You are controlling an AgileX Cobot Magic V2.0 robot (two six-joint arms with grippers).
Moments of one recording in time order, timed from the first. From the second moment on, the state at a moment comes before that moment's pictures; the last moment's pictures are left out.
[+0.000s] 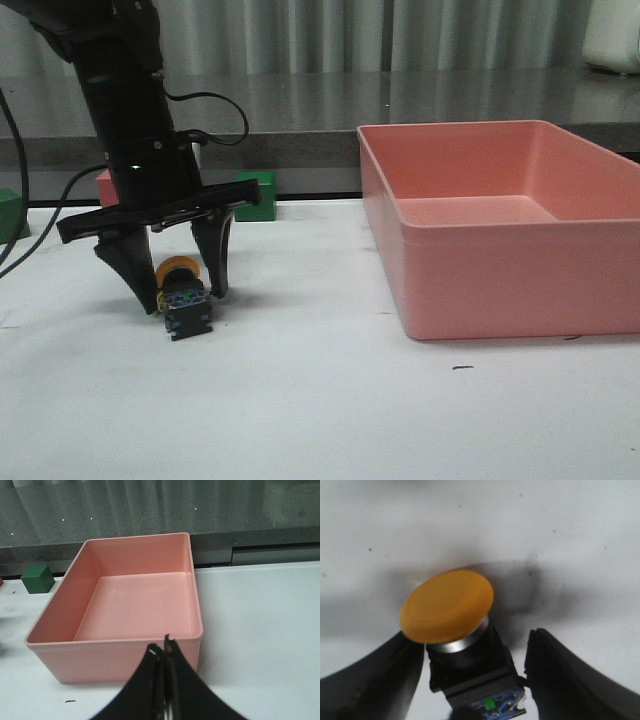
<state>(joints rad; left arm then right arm) -0.35 2.19 -1.70 -0.25 1.20 -0.29 0.08 0.19 -0.36 -0.02 0.47 0.17</state>
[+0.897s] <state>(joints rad) -0.36 1.72 -1.21 0.10 0.61 -0.29 0.08 0.19 -0.36 -0.02 0.47 0.17</state>
